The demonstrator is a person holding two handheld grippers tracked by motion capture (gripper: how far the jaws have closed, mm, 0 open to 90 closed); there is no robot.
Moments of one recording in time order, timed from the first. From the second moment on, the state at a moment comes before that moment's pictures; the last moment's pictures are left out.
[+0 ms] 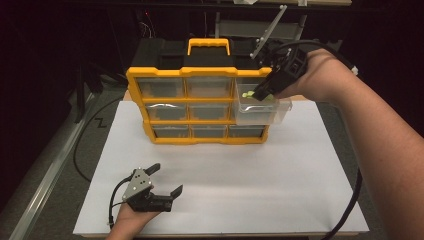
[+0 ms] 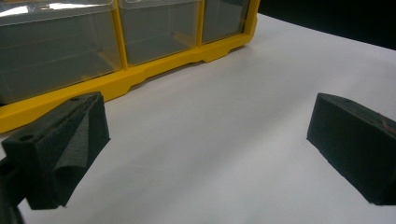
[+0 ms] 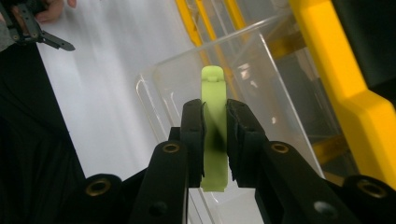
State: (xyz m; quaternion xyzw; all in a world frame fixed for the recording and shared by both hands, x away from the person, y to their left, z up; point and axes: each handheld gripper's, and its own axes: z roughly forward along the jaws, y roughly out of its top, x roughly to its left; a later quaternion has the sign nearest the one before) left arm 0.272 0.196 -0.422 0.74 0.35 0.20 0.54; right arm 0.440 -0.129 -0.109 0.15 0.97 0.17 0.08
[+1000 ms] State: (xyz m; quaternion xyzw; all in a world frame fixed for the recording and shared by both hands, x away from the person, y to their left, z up) left arm 0.273 0.196 -0.423 0.74 0.35 0.20 0.54; right arm 0.444 -0.135 -0.107 0.18 0.97 0.17 0.08
